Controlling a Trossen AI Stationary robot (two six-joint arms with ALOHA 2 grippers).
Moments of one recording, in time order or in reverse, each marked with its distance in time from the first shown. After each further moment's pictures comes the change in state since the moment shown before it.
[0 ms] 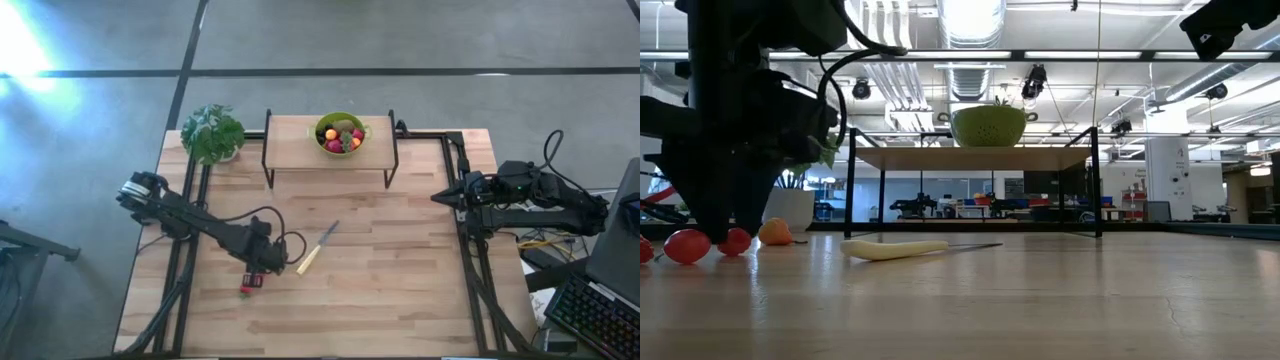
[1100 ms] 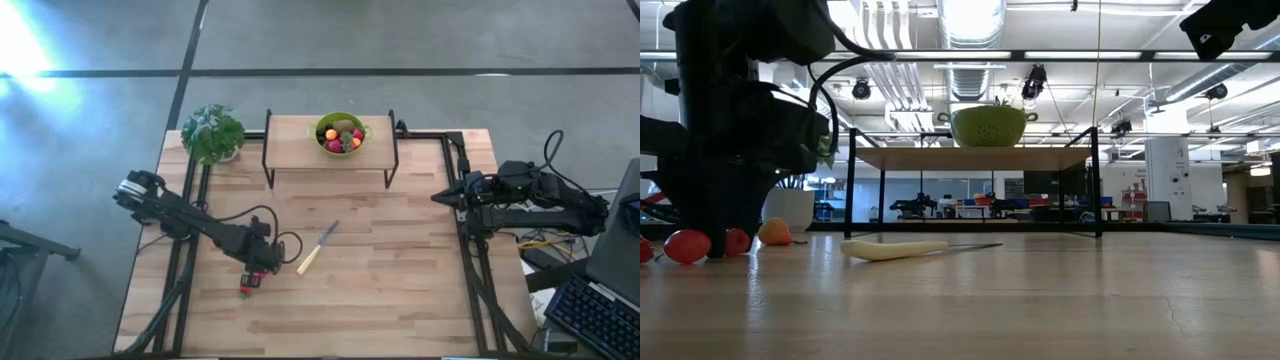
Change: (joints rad) left arm 0.000 -0.003 -0.097 0.136 0.002 0.033; right arm 0.000 0.000 0.000 0.000 0.000 0.000
